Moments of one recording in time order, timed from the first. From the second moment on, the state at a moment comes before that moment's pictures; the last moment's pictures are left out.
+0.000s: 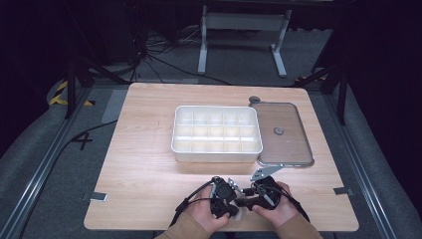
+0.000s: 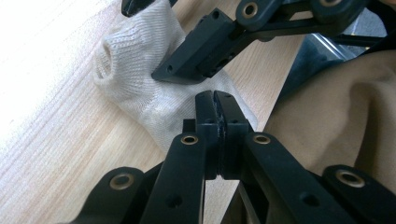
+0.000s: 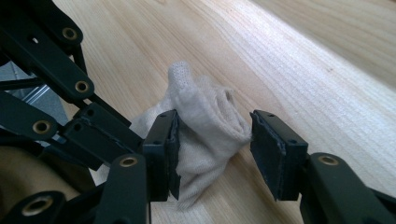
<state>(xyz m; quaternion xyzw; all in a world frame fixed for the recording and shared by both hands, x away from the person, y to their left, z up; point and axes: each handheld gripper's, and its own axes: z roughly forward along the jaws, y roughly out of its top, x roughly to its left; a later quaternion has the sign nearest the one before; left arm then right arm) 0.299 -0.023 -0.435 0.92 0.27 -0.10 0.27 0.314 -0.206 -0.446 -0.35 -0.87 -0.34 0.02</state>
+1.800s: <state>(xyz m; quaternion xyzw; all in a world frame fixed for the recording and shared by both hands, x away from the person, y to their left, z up) 0.303 -0.006 -0.426 0.91 0.28 -0.11 0.29 0.315 -0.201 -0.442 -0.34 -0.87 -0.34 0.06</state>
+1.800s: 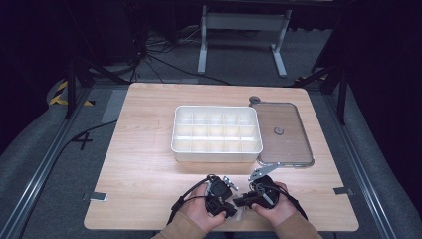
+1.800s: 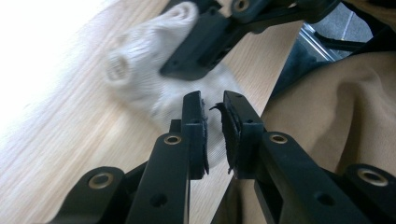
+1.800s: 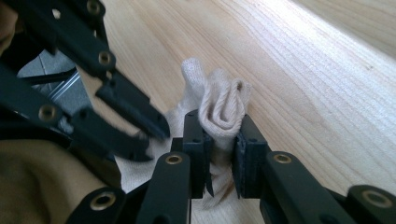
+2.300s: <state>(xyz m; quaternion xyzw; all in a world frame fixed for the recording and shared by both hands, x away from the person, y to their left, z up) 0.319 0.025 -0.409 0.89 0.31 -0.10 0.31 0.316 -0.212 -0.421 -0.34 -0.87 -0.35 0.04</state>
